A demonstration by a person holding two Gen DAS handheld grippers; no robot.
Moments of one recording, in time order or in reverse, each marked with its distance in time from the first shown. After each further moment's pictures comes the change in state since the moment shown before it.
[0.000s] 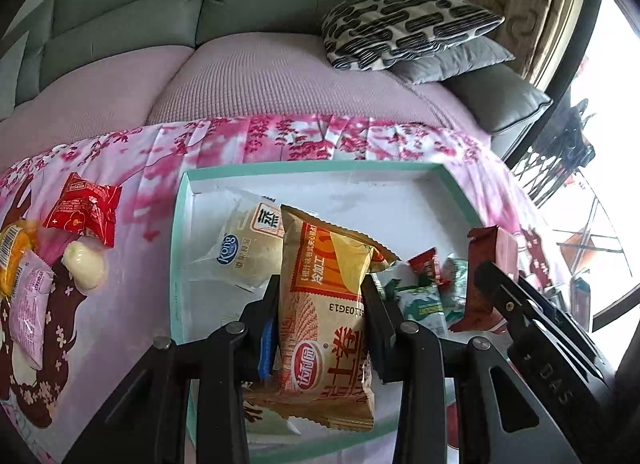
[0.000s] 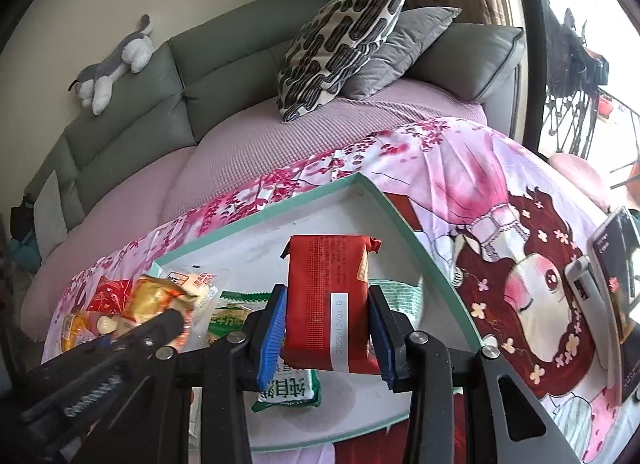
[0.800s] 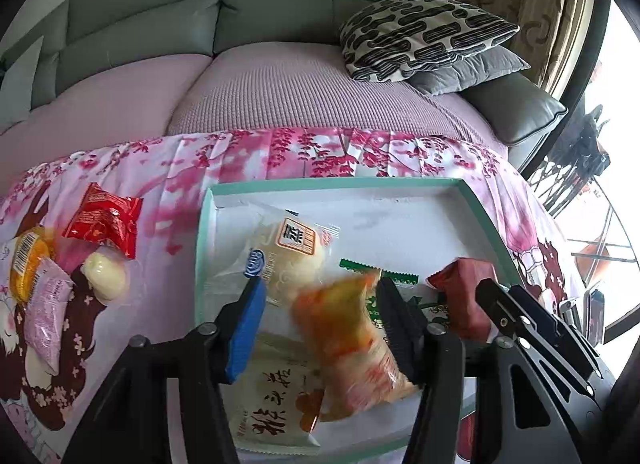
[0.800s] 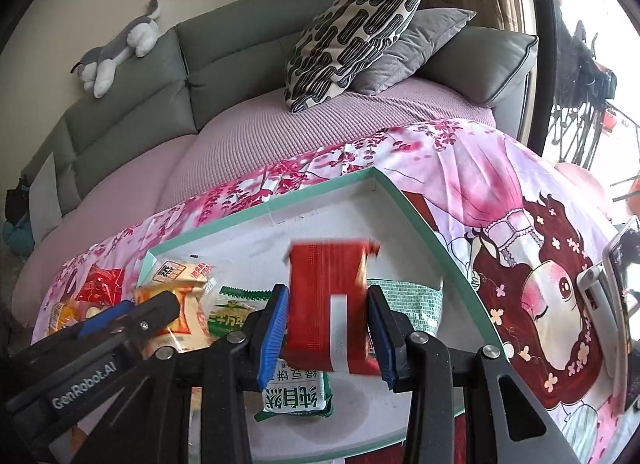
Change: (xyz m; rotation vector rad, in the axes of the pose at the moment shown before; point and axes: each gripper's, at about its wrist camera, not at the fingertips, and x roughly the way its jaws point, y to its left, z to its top) left arm -0.006 0.006 0.007 -0.013 -0.040 0.064; right arm 0.011 0.012 -0.002 -0.041 0.003 -0.038
